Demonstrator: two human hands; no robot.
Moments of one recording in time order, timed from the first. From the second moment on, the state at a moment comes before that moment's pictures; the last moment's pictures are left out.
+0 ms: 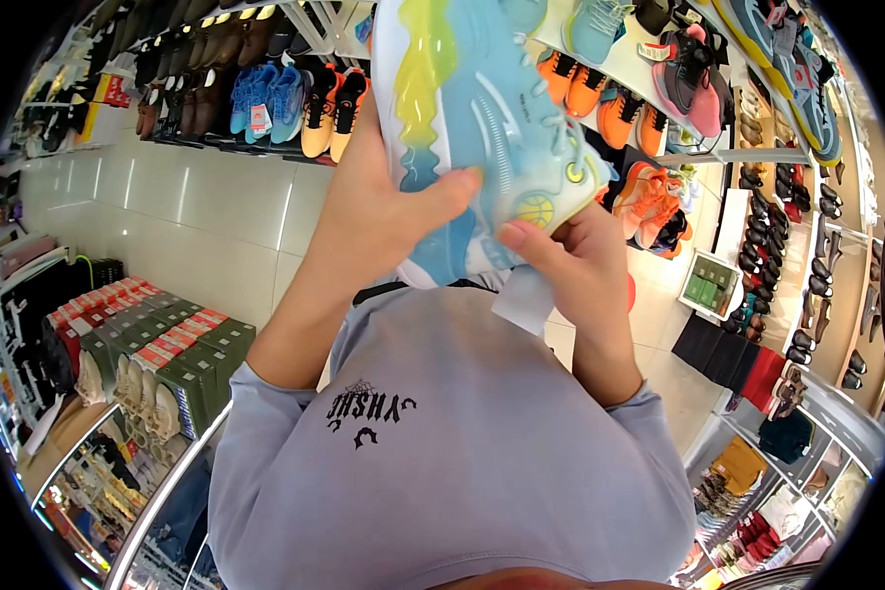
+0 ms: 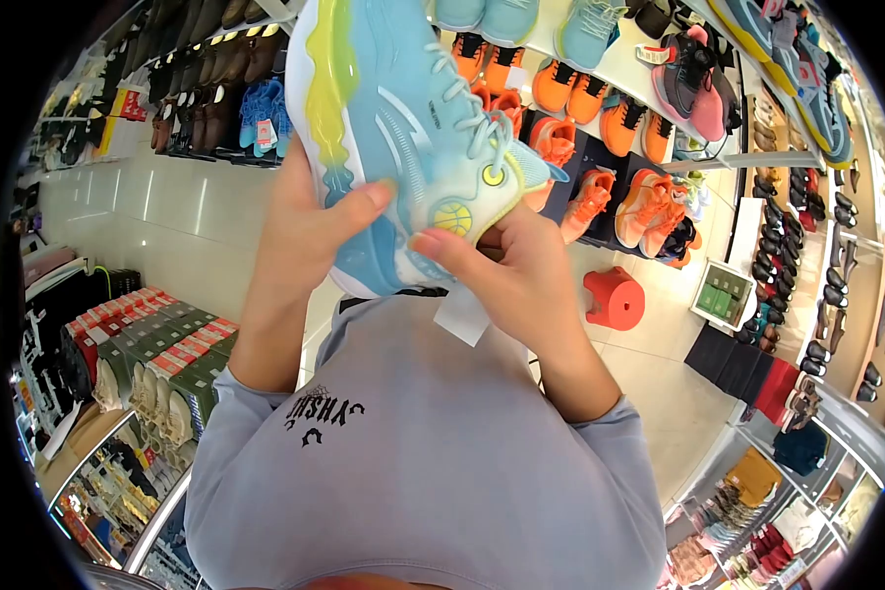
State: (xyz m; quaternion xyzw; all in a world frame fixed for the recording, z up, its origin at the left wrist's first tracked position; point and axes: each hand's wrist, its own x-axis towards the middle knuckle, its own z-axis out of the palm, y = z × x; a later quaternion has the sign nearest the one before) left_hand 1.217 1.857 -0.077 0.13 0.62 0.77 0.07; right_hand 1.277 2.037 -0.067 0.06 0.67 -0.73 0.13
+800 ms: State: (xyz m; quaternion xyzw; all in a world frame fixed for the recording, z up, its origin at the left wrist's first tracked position) left_hand 1.272 1.746 -0.189 -0.19 0.14 0.87 0.43; right_hand 1.313 1.943 -0.106 -0.01 0.66 -0.75 0.04
